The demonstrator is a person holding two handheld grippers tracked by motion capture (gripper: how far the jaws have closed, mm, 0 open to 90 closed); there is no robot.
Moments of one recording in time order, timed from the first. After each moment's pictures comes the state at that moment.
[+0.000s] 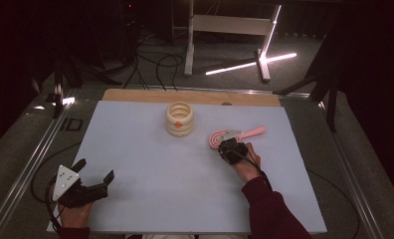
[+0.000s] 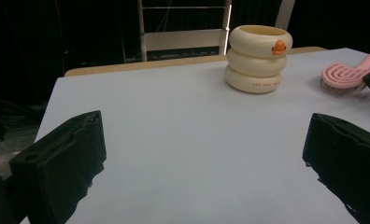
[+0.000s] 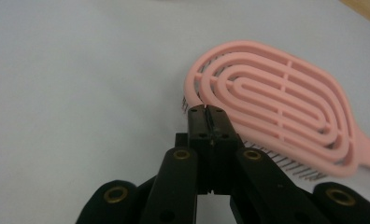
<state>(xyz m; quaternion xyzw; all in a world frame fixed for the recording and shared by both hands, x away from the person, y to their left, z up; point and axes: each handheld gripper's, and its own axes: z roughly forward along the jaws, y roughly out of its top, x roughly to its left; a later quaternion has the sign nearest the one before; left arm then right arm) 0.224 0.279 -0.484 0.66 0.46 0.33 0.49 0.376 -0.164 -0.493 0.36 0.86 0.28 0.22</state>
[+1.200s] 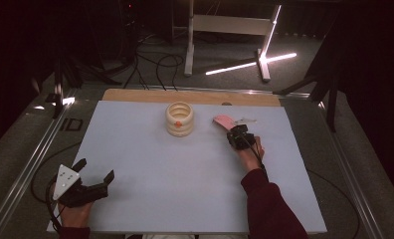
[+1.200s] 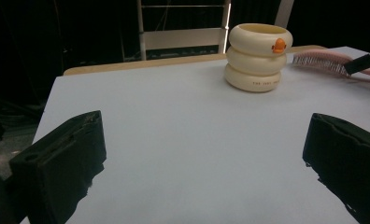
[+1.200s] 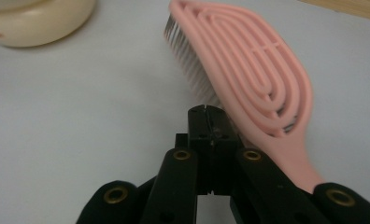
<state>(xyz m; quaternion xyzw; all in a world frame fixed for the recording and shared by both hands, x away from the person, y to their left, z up) 0.226 0.279 -0.485 0.66 0.46 0.33 0.49 0.424 -0.200 -0.508 0.50 0.78 0.32 0.22</state>
